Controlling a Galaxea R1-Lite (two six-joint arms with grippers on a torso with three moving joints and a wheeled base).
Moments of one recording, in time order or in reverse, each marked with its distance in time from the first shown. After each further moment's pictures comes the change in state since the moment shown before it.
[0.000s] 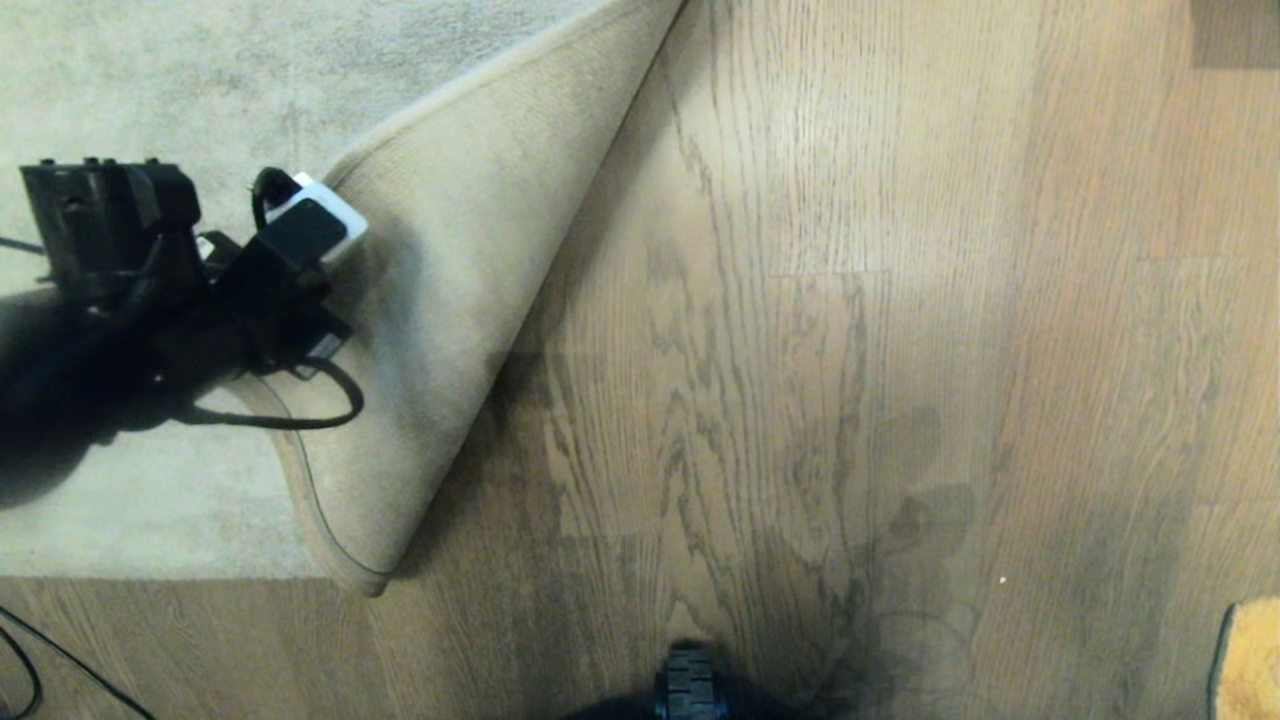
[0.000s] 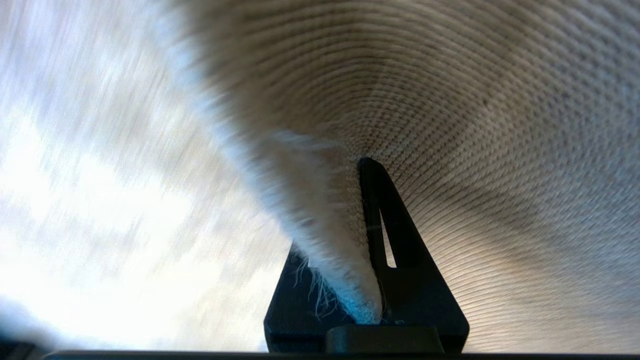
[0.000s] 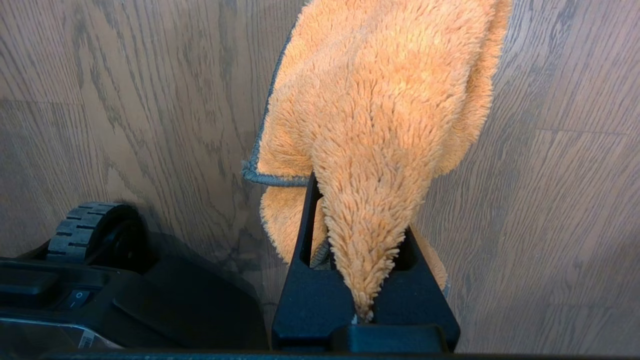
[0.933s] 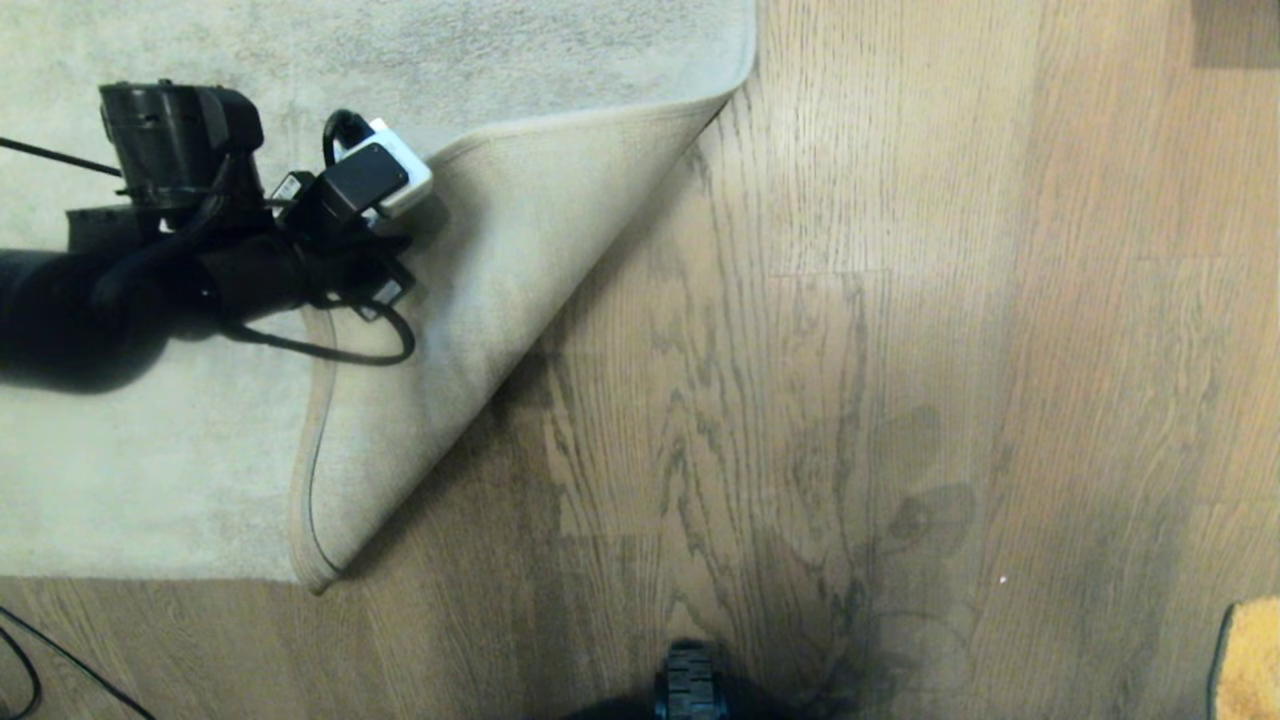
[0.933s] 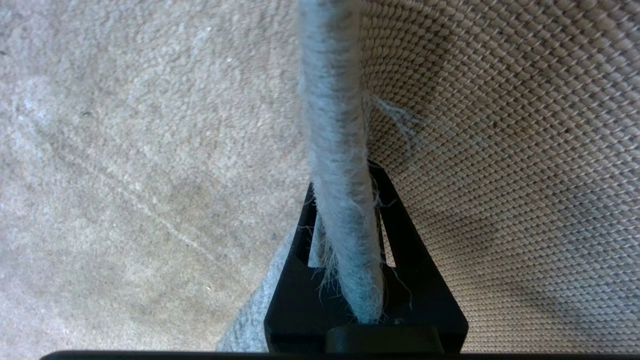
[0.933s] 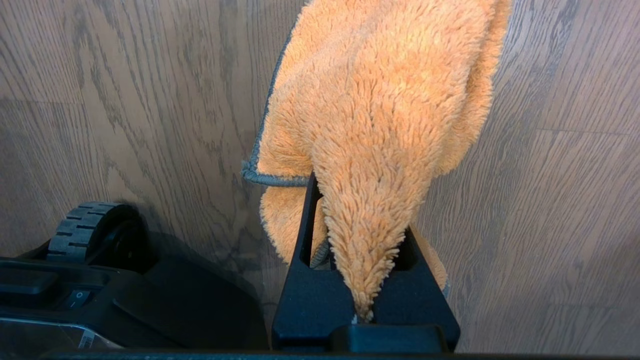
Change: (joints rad) left arm -0.023 0.115 -0.275 0.109 -0.230 0.053; right arm 0.000 0.000 0.000 0.000 0.000 0.000
